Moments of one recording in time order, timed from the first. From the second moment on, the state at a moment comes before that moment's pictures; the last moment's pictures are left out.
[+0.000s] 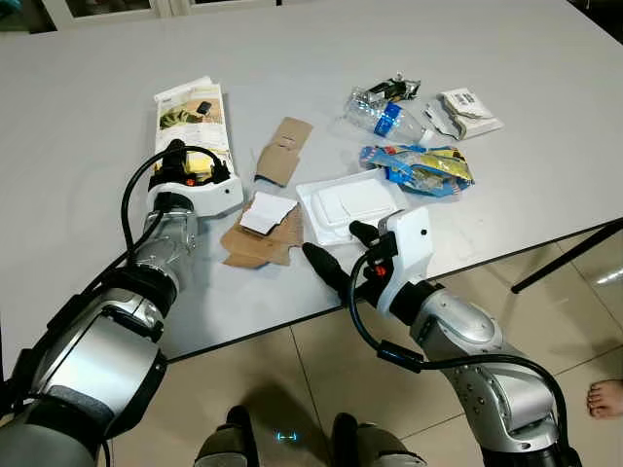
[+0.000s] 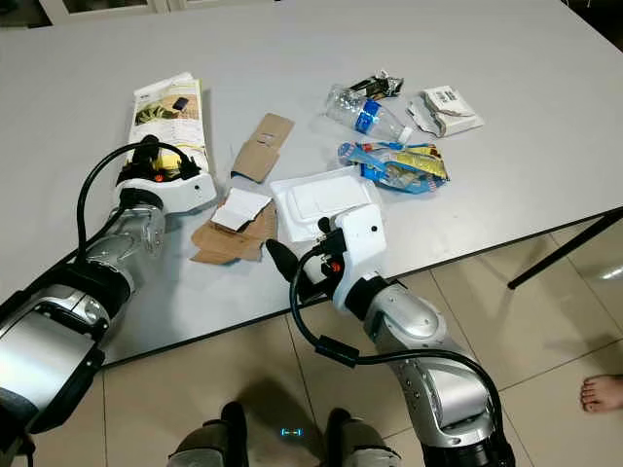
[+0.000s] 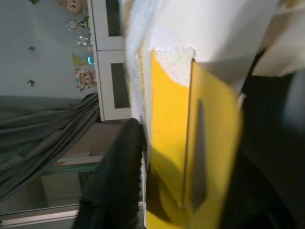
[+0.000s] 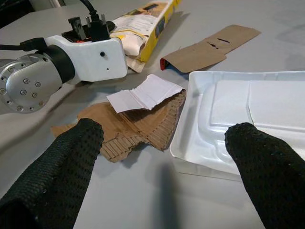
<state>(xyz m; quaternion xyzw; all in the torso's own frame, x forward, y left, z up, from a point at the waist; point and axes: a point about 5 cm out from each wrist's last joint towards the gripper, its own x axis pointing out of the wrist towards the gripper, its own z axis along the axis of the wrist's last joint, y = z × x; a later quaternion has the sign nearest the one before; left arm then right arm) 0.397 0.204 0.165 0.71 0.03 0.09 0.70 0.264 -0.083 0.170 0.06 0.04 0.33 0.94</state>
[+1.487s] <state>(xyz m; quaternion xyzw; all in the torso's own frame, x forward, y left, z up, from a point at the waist) 0.388 0.179 0.215 0.52 -0.14 0.15 0.83 0.274 -0.081 0.175 0.06 0.01 0.33 0.94</state>
